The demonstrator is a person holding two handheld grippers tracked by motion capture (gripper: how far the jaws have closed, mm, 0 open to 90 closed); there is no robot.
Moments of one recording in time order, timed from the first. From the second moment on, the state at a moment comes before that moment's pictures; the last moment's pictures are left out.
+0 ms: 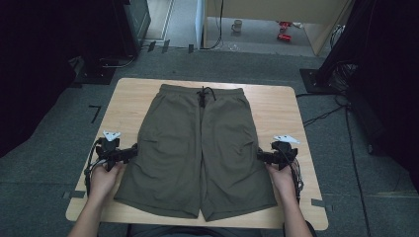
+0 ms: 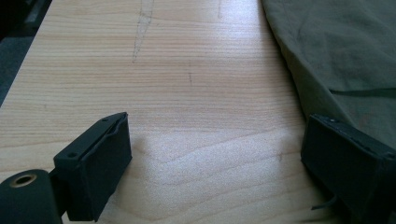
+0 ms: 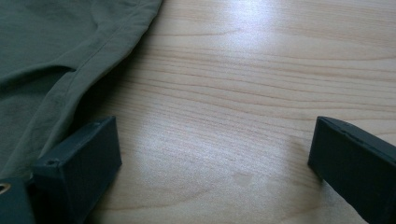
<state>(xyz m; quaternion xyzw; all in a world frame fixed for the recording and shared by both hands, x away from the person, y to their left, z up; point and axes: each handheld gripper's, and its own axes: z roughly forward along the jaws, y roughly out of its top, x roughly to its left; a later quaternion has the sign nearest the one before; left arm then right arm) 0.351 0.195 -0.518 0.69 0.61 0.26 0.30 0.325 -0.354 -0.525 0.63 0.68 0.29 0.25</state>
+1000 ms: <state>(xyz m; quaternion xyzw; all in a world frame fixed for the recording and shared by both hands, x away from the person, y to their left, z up) 0.345 0.218 -0.505 0.76 0.54 0.19 0.31 0.324 -0.359 -0.524 0.60 0.70 0.30 0.24</state>
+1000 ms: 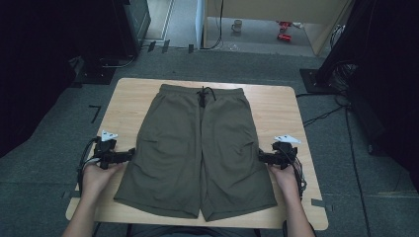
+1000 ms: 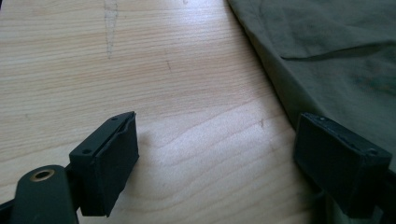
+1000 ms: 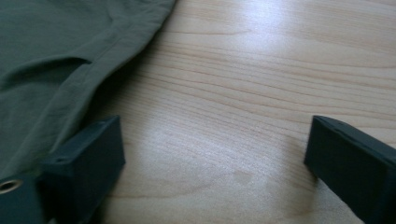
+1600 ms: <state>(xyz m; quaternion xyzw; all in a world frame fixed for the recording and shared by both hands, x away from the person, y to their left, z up) 0.300 0.216 -0.496 0.78 0.49 0.15 0.35 0.316 -0.352 -0.508 0.57 0.71 0.33 0.24</state>
